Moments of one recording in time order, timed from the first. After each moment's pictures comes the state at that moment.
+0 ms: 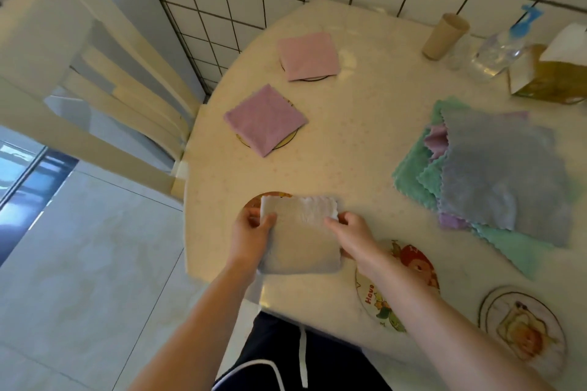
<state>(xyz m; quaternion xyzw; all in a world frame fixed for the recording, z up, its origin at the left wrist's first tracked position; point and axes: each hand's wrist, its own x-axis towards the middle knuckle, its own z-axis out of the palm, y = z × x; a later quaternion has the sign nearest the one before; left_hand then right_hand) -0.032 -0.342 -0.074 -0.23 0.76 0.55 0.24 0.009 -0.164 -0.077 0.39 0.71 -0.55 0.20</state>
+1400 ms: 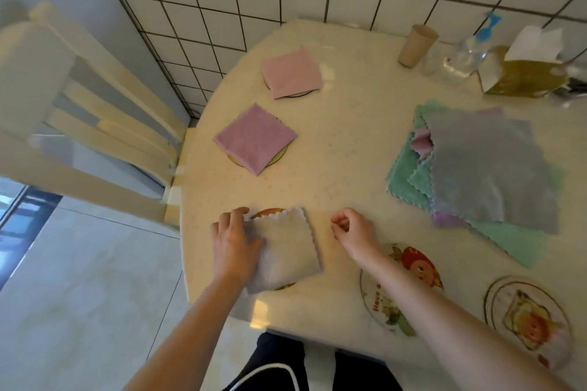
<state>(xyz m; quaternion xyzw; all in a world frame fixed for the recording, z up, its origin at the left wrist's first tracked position) -0.059 -0.376 -0.082 0.01 0.94 0.31 0.15 0.001 -0.155 -0.099 0.30 0.85 -0.41 0.11</state>
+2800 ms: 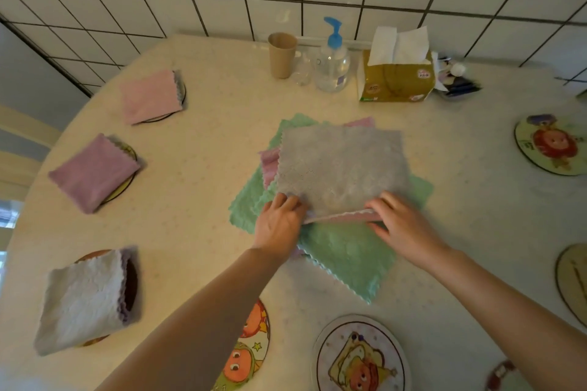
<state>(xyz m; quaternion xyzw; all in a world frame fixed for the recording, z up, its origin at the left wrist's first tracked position) -0.005 0.032 -0.096 0.38 0.91 0.08 0.12 0.107 0.260 -0.090 0.05 0.98 -0.17 0.03</state>
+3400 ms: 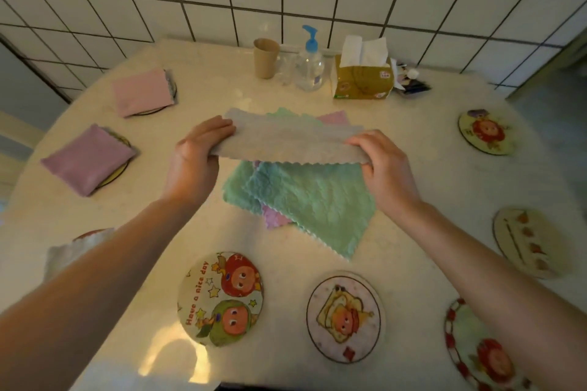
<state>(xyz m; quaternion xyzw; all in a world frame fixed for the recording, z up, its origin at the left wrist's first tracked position) -0.046 -0.055 0.015 0.33 0.87 0.36 -0.10 0.112 0.211 0.024 0.07 0.94 -0.22 -0.25</state>
